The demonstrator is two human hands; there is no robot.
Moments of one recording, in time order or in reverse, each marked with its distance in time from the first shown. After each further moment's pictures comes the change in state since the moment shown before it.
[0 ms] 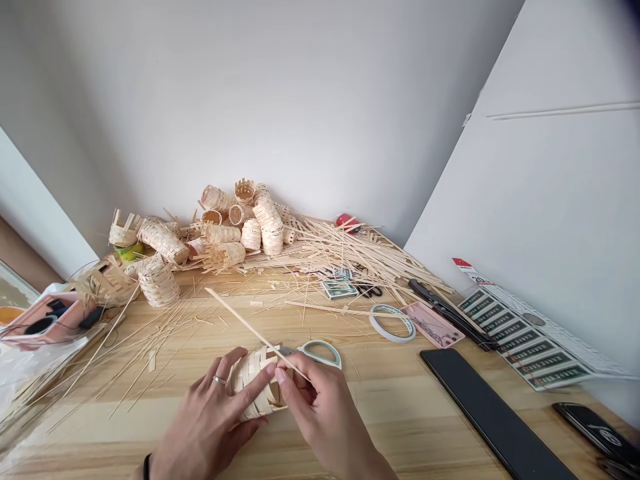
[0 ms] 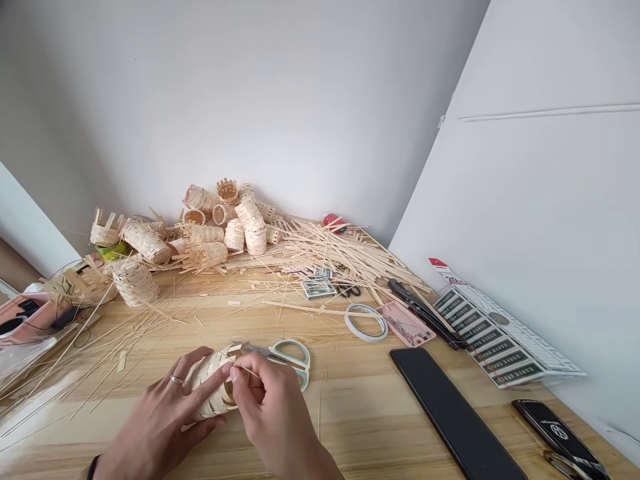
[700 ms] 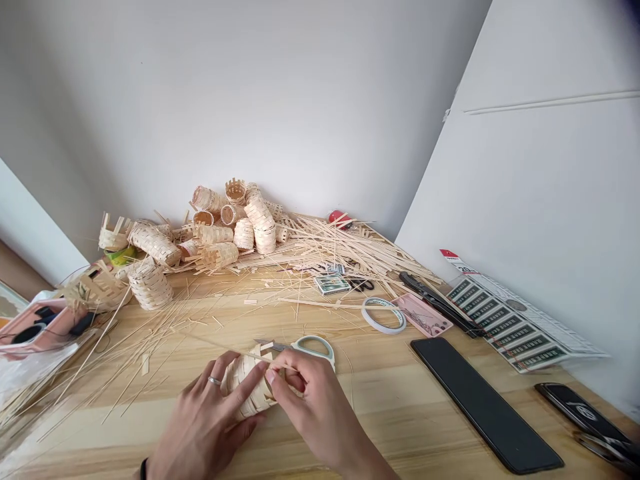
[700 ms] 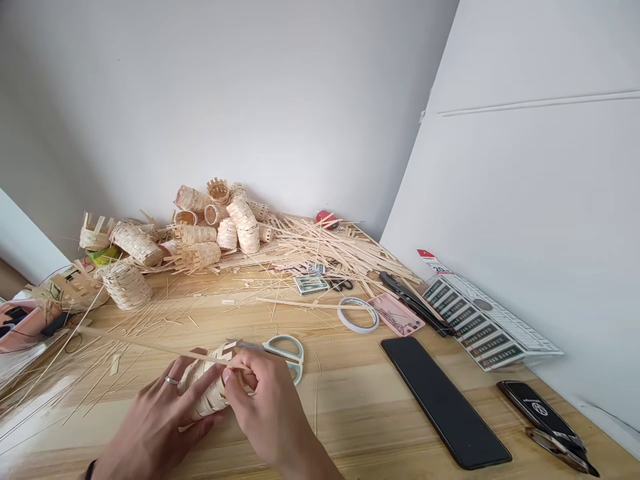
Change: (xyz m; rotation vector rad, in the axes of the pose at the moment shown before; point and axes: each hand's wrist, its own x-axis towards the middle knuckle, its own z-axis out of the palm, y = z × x) left_hand -0.003 0.003 0.005 0.023 0.083 0.006; right_hand 0.003 -0.006 -0.003 -0.069 0.046 0.002
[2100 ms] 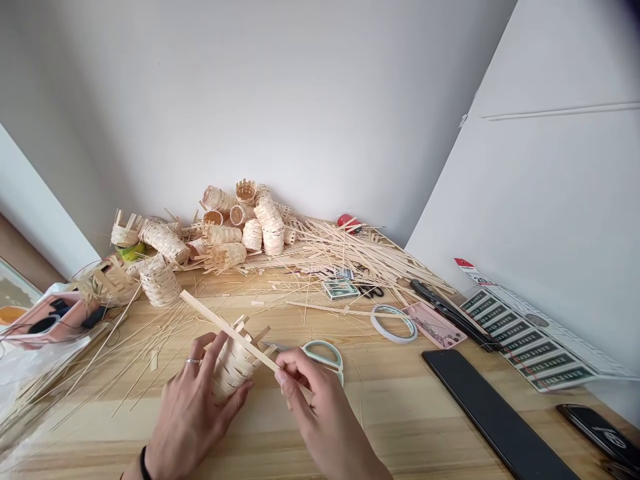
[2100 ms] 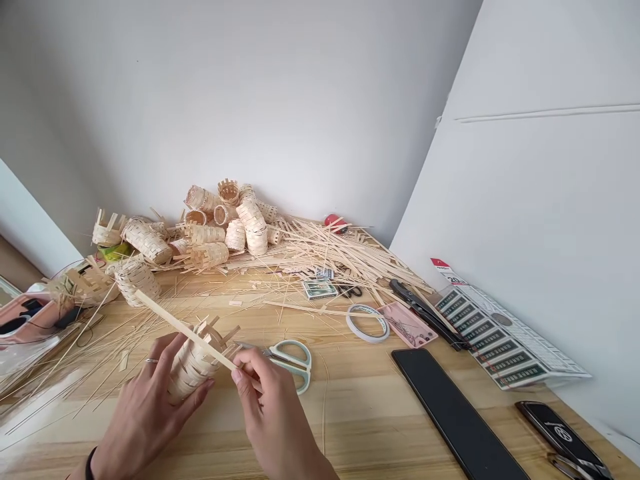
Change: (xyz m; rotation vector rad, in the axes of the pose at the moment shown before) left_hand 0.000 -0.013 -0.002 -0.032 0.053 -0.441; right_hand -0.004 0.008 0.008 0.118 -0.036 -0.018
